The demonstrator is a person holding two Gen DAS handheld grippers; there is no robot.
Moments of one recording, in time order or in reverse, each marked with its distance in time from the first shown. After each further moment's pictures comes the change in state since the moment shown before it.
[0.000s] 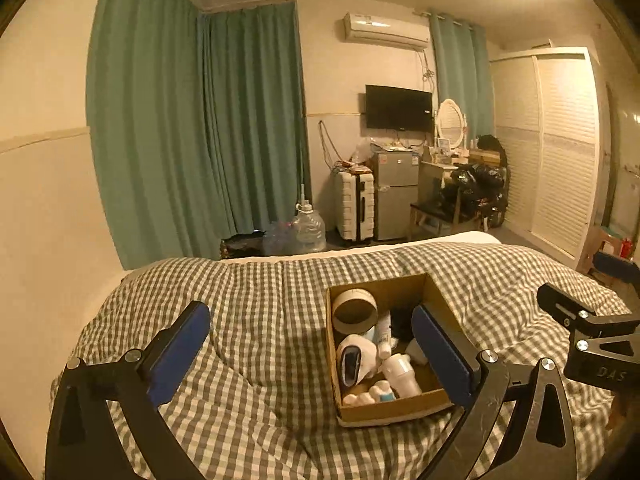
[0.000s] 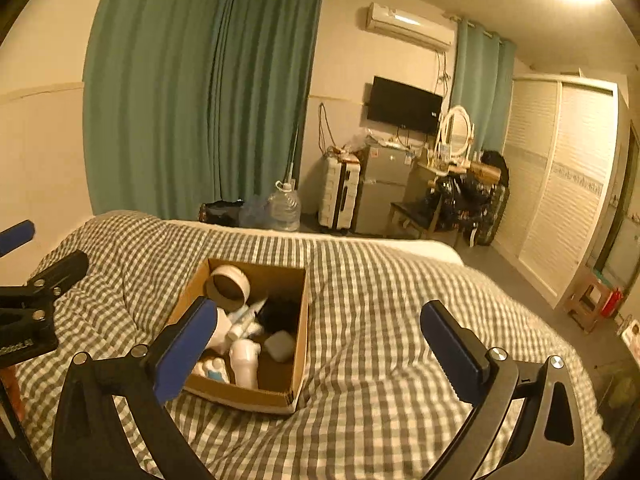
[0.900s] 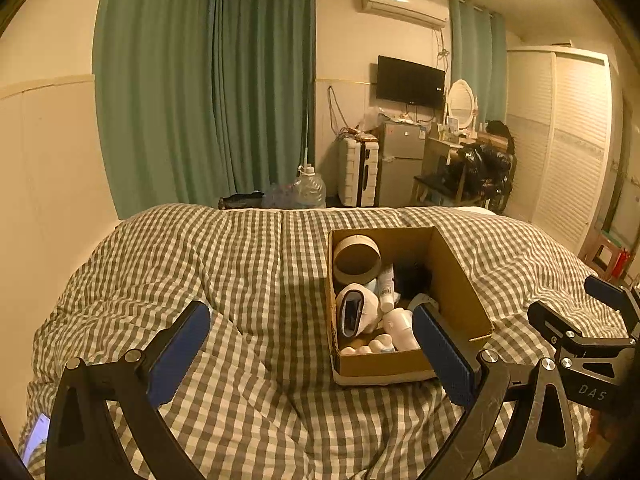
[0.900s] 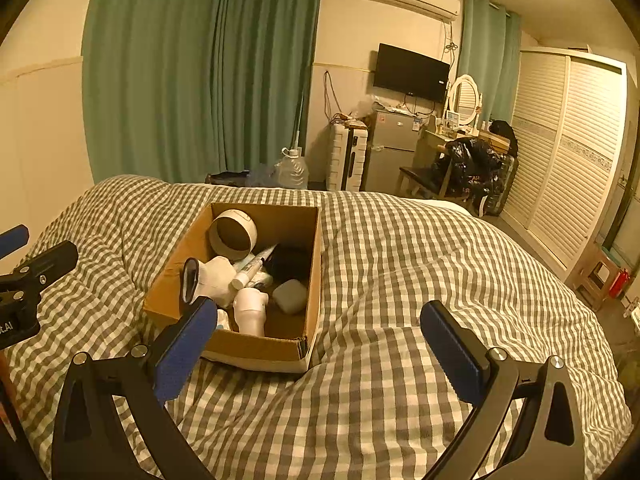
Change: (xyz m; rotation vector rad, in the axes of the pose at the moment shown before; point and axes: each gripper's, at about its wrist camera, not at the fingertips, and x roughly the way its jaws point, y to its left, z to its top) left arm 0.022 0.008 -0.044 -0.066 0.131 -0.016; right arm 0.021 0.010 -0.046 0.009 0.102 0.024
